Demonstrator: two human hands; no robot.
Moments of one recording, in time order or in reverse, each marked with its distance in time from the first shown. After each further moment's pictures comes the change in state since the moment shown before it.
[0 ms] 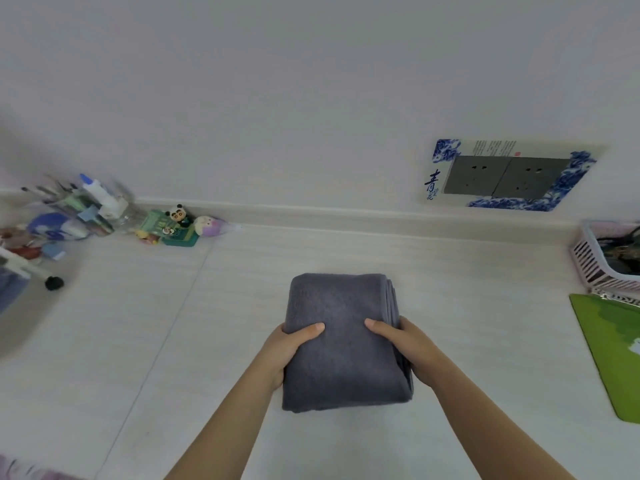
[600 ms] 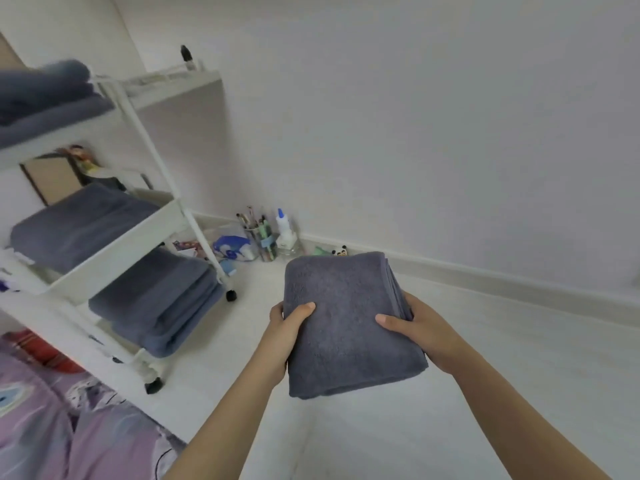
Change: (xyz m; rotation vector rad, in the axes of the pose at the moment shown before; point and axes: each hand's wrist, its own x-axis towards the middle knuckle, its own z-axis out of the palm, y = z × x) left_hand -0.107 0.092 -0.280 -0.144 0.355 0.325; right_hand -0.001 -0.120 0.299 -0.299 -0.327 -0.464
